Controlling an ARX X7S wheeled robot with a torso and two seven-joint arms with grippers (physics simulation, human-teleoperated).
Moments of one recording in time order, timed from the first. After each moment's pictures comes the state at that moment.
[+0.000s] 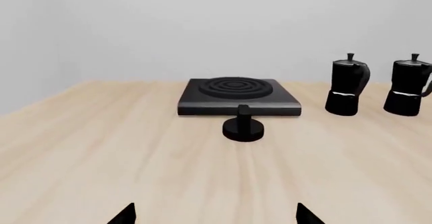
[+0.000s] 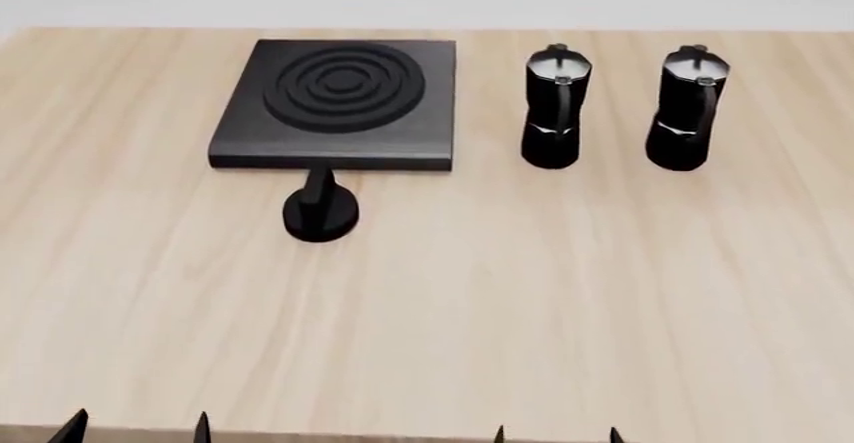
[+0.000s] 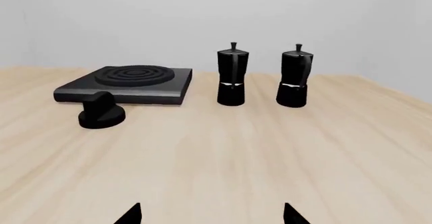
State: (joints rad) left arm 0.00 -0.14 0.16 0.00 -0.14 0.05 -0.17; right arm 0.02 0.14 -0.18 0.02 0.11 -0.02 0.17
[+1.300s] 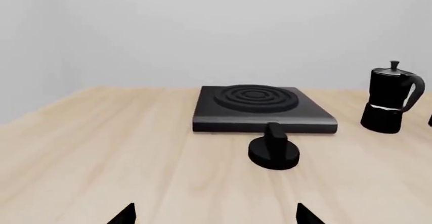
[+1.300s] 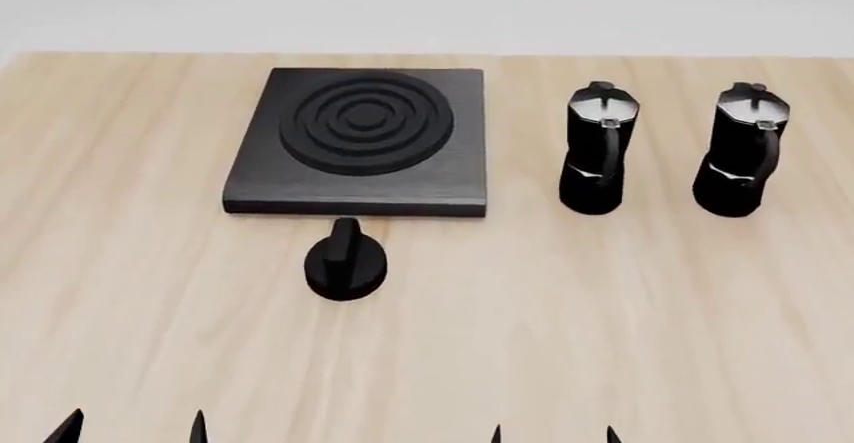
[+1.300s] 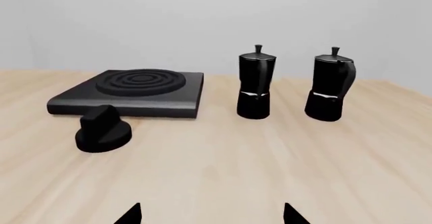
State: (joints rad) left arm -0.01 -0.18 0.20 0.00 -0.17 0.06 -0.21; right arm 0.04 0.17 -0.22 0.04 0.15 -0.02 0.21
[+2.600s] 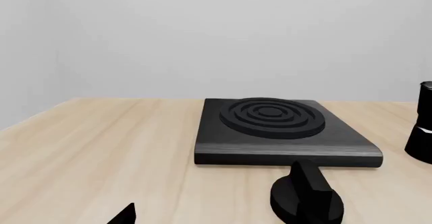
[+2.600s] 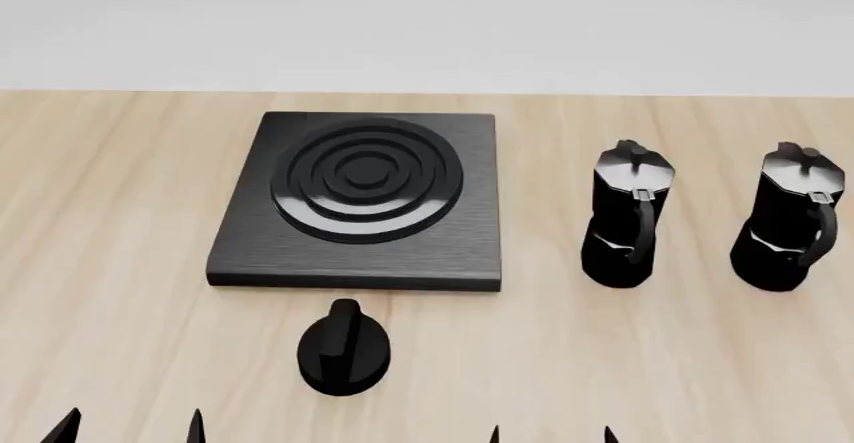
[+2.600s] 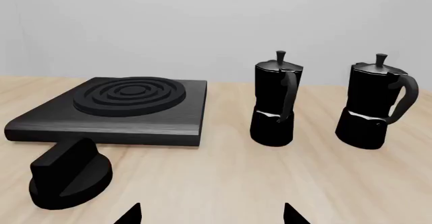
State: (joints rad) left arm -0.01 -0.20 0.23 -0.01 -0.20 0.09 -0.24; right arm 0.05 0.19 -0.26 0.05 0.18 -0.02 0.24
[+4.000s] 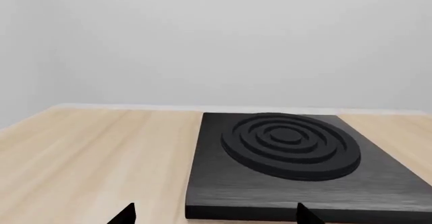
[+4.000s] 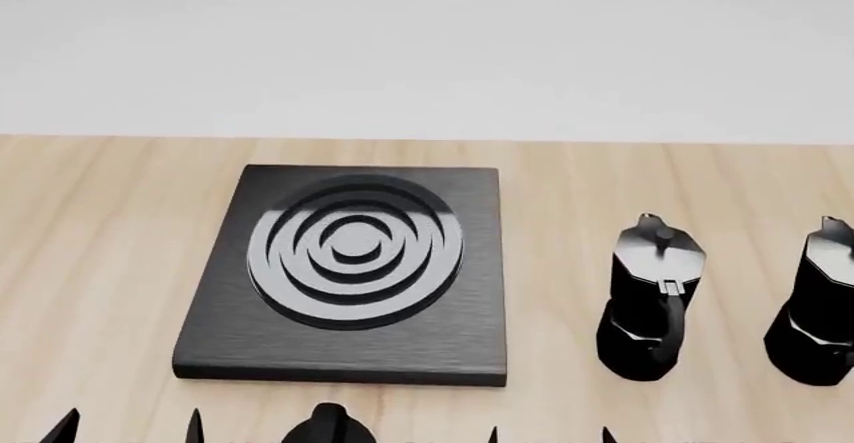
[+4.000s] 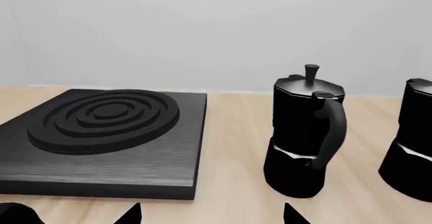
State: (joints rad) left arm -0.02 -0.22 0.26 -0.01 -0.22 0.10 -0.27; right arm 0.06 0.22 -0.29 0.07 0.20 -0.04 0.26
